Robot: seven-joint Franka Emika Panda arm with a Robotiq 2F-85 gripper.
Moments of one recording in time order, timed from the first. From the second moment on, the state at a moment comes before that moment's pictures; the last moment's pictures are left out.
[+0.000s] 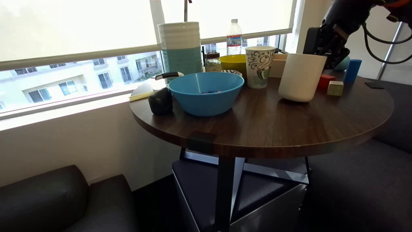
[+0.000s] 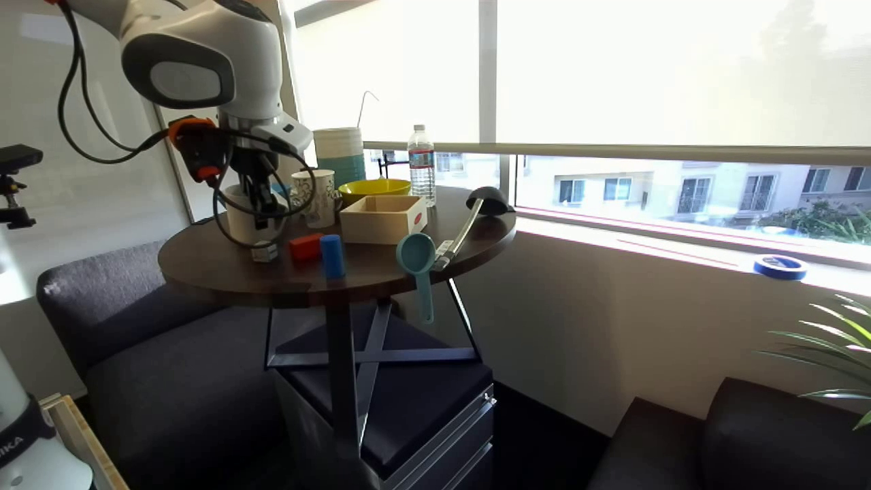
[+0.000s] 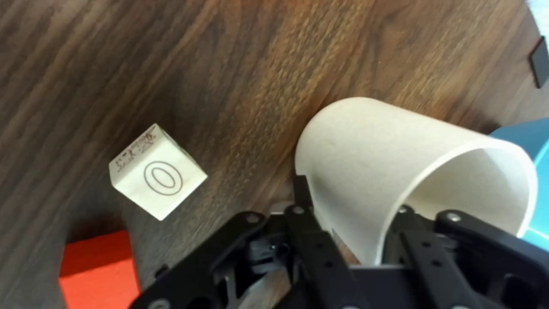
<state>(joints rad) 0.02 -0.49 -0.15 -2.61 0.47 2.15 -0.10</state>
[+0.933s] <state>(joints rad) 0.03 -0.41 -0.23 -2.60 0.67 2.03 -0.34</state>
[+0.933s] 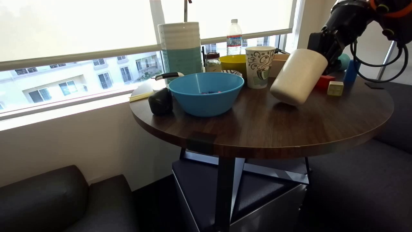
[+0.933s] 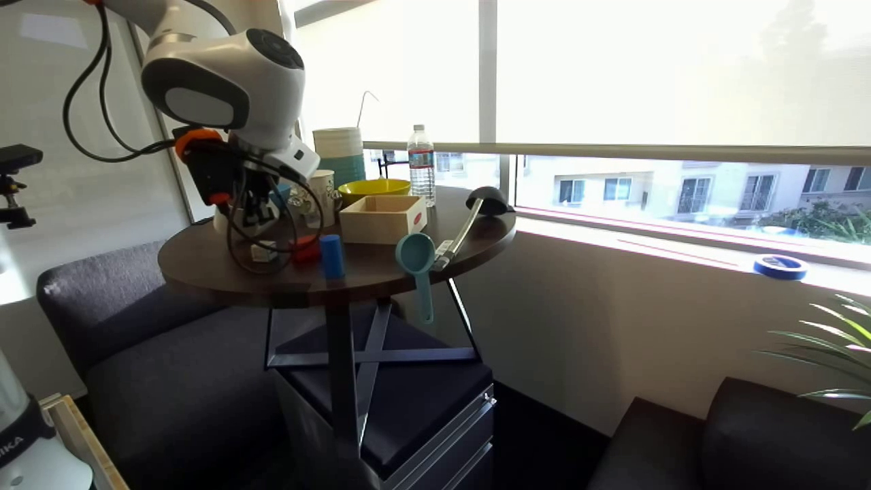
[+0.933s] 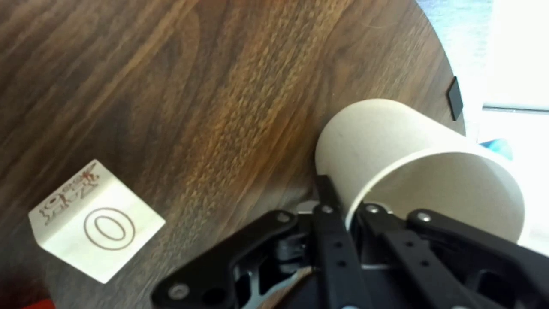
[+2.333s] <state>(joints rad) -0.03 -0.39 -0.15 -2.57 0.48 2.04 -0.21</state>
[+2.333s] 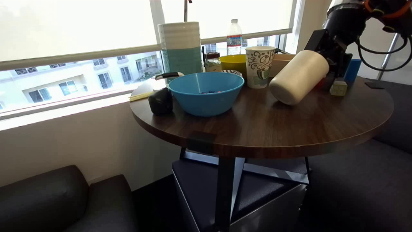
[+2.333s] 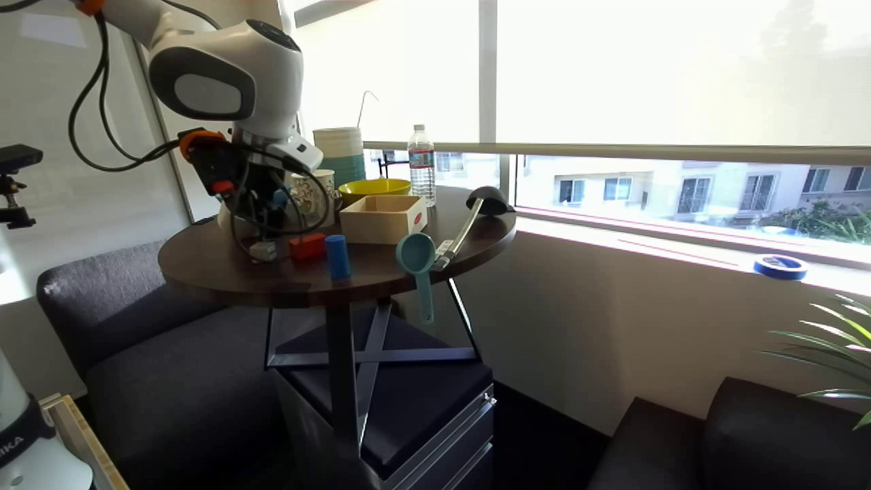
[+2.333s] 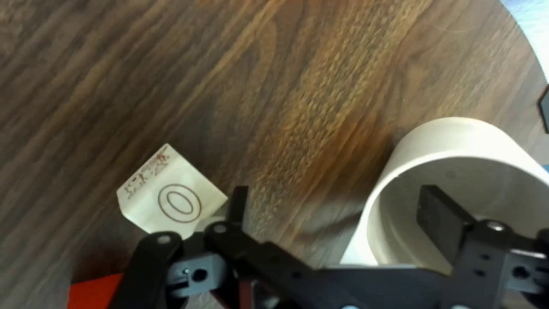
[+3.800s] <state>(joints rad) -0.09 -0.47 -0.06 -2.59 0.27 2.05 0.14</state>
